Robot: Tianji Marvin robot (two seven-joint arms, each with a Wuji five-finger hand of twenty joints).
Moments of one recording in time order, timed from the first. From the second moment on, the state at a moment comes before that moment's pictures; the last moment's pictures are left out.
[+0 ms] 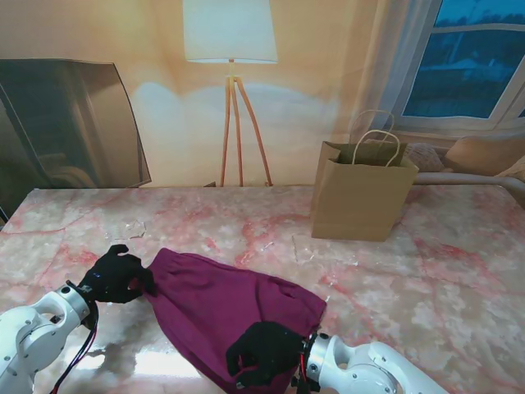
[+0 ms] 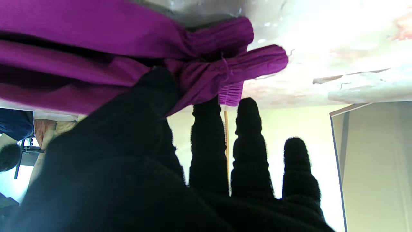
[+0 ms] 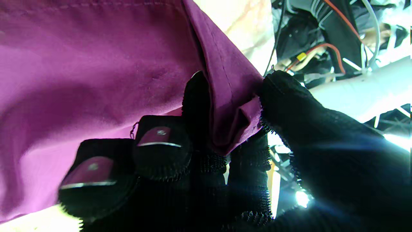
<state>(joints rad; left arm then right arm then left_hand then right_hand) 1.59 -1.01 -1.49 -1.37 1.13 -0.53 0.10 -1.60 -1.03 0.93 -1.69 -0.56 -0.45 0.20 0.76 -0.52 0.72 -0.14 0.75 -0.37 0.89 0.37 0.93 -0.06 0.31 0.87 0.56 0.05 0.45 0.62 -0.02 0.20 0.65 0.45 0.50 -0.83 1.18 -0.27 0.96 -0.21 0.95 0.38 1.32 -0.01 0.81 0.61 1.29 0.03 1.28 0.87 1.12 0.12 1.70 0.65</state>
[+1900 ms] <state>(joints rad) 1.47 -1.05 -1.25 -1.38 0.83 0.15 -0.10 -1.67 -1.04 1.20 -1.72 -0.70 -0.39 0.16 0.44 -0.43 0.67 -0.15 0.32 0.28 0.14 0.19 0.49 0.14 0.51 0.80 0.31 0.16 0.41 0.74 -0.05 0.25 0.54 0.51 0.22 -0.48 0.84 -0.11 0.74 -0.20 0.56 0.44 0.94 -0.02 0.45 0.31 0.90 0.10 0.47 0.64 0.53 0.16 1.15 0.56</state>
